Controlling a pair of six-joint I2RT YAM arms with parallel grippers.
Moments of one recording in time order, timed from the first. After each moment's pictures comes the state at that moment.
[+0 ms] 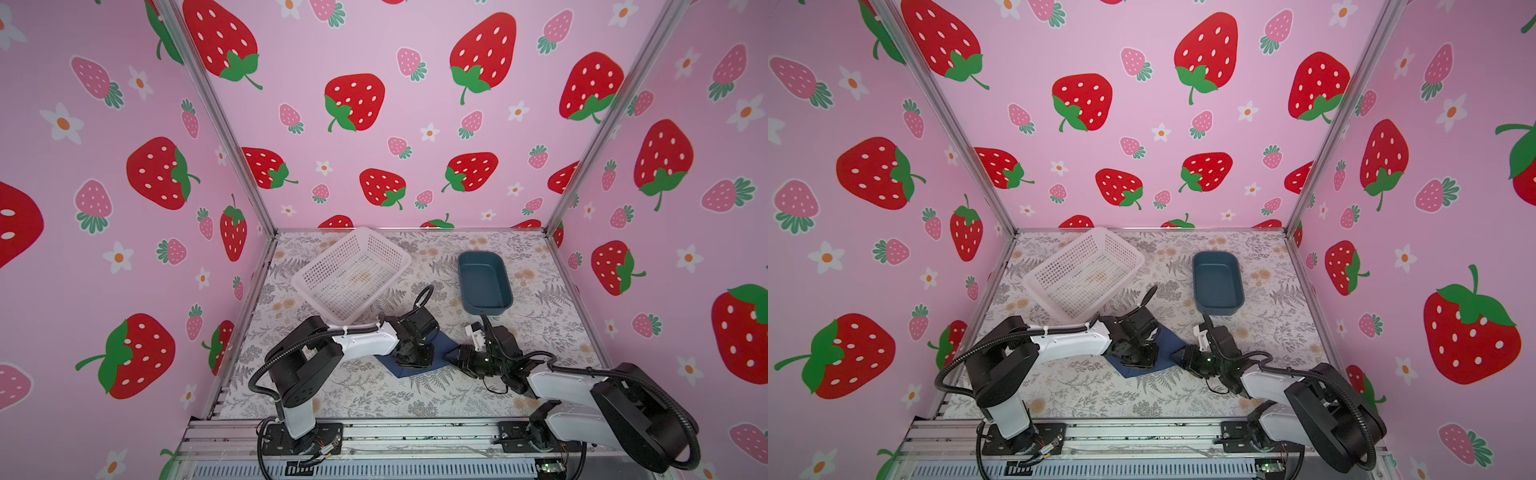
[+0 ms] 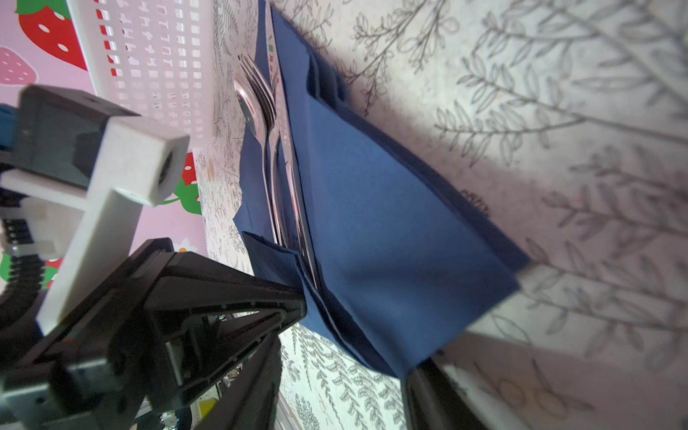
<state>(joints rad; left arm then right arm) -0.93 1.78 1.03 -0.47 0.25 -0.75 0.66 1.27 0.19 0.39 -0.52 1.01</state>
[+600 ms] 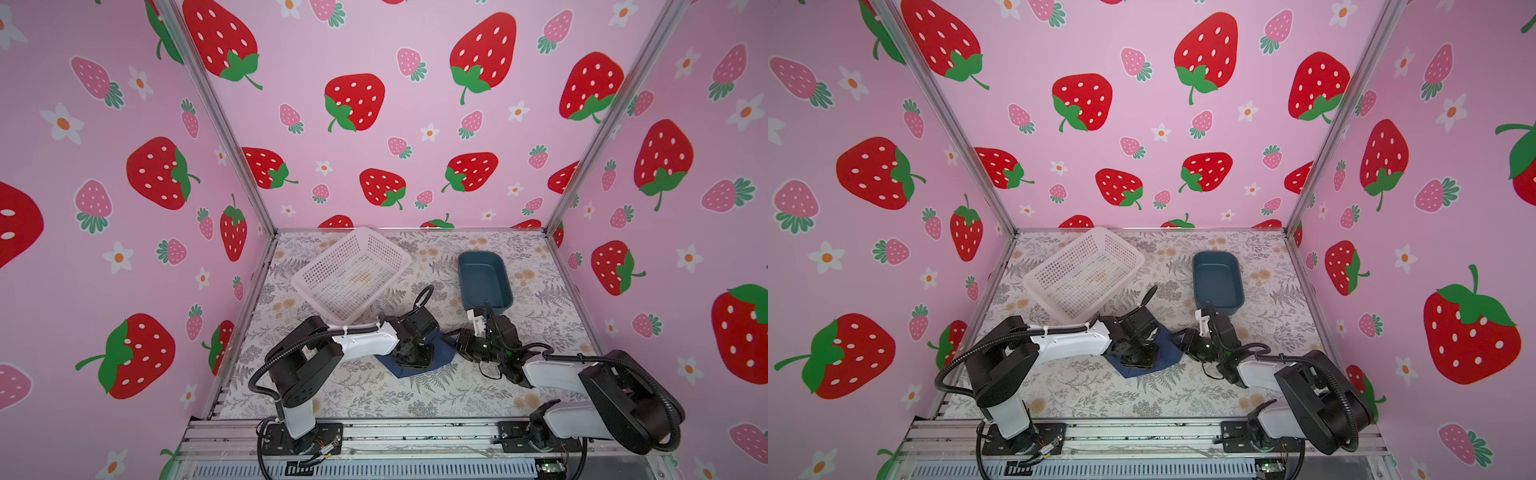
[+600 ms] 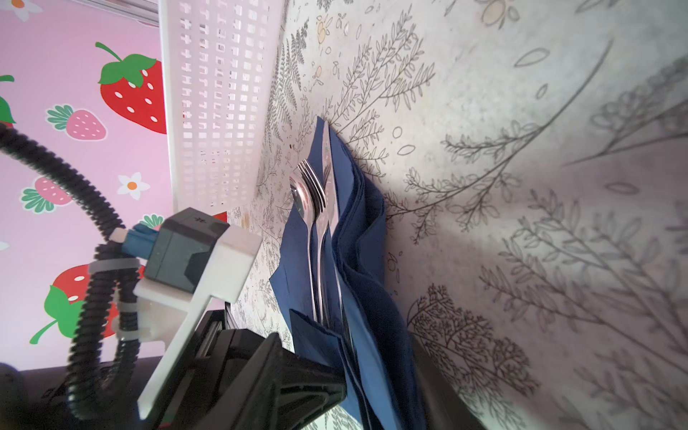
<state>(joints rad) -0.93 1.78 1.04 -0.47 0.25 -0.75 0.60 1.36 0.26 0.53 -0.49 1.00</state>
